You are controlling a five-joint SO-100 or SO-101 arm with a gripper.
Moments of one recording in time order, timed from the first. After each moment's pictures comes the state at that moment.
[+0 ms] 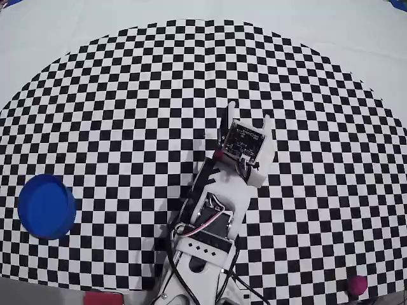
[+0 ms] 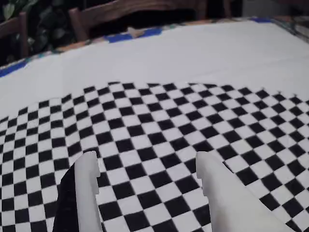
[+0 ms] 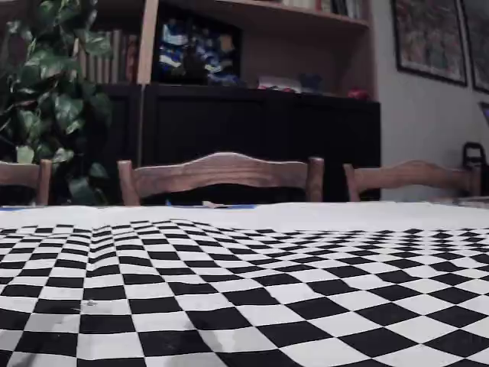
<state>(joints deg) 24.3 179.9 177.9 10.7 -89.8</state>
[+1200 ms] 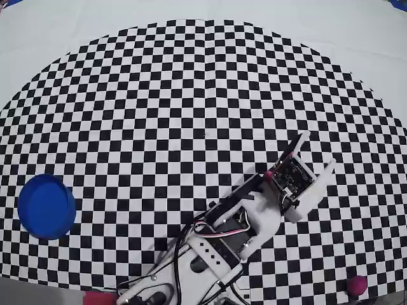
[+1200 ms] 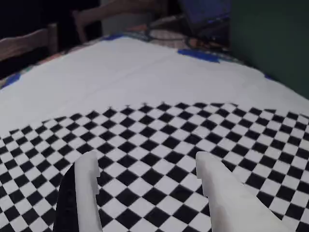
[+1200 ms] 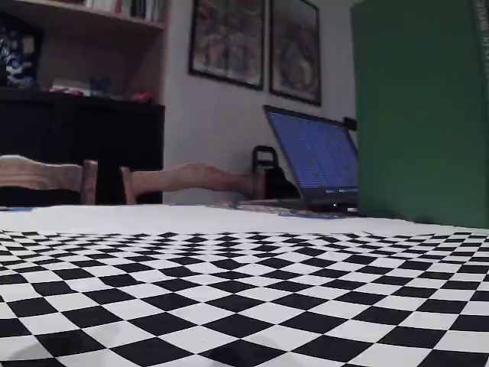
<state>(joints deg) 51.9 178.9 177.9 6.6 -89.8</state>
